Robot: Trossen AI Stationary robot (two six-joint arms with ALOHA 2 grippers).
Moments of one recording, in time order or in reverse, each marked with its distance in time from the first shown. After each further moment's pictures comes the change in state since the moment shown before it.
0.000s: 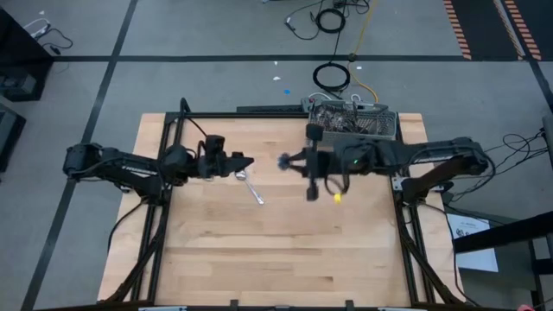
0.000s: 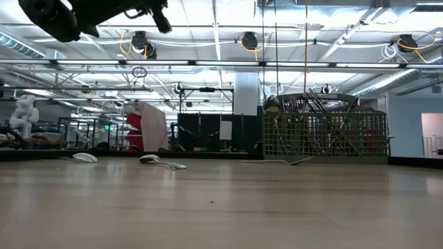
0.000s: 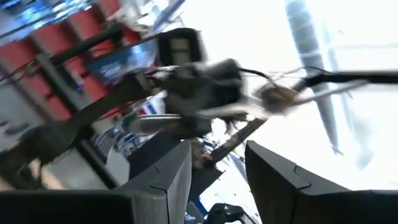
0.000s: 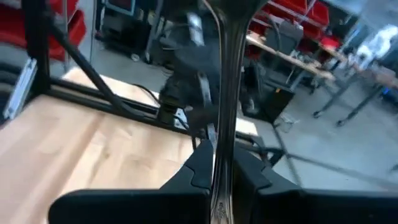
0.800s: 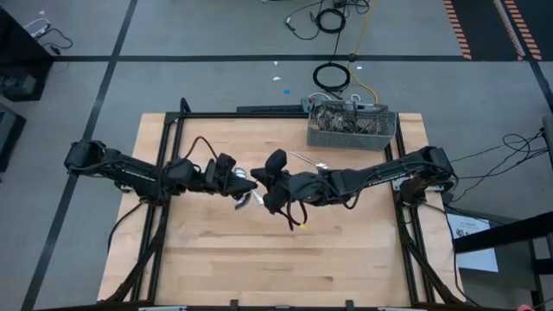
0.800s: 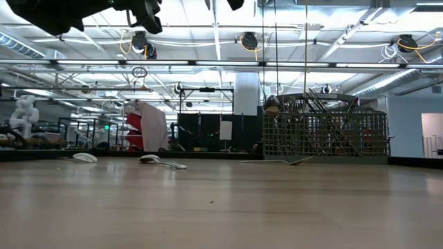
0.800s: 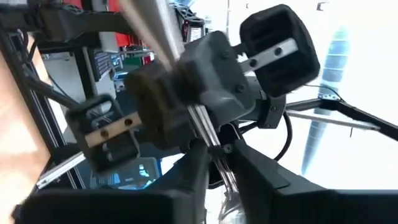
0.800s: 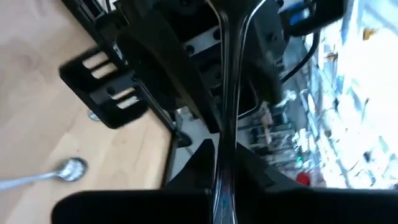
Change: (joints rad) left arm -0.183 0.012 0.001 -0.131 -0.104 -0.396; right arm 0.112 0.338 0.055 0.272 0.382 -0.758
